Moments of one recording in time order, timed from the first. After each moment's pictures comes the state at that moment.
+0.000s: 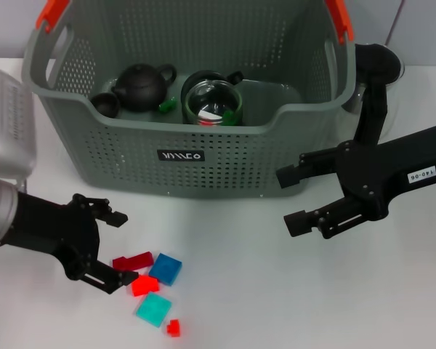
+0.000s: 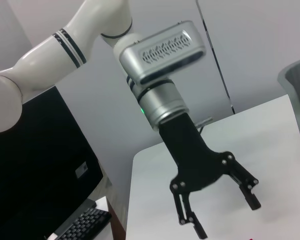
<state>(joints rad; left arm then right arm) -0.36 -2.17 -2.18 -1.40 -0.73 1.76 -1.64 0.79 1.96 -0.90 -0.62 -1.99 -1.85 1.65</state>
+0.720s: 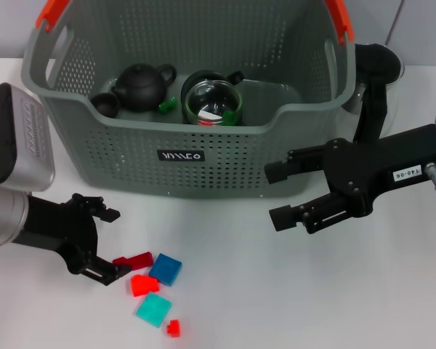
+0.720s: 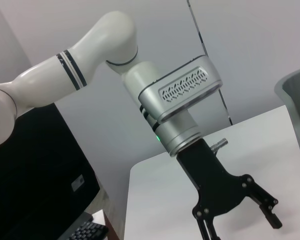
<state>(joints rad) -0.36 -2.17 -2.14 -1.28 -0.67 1.56 -1.56 0.79 1.99 -0.88 -0.62 -1.98 -1.83 1.65</state>
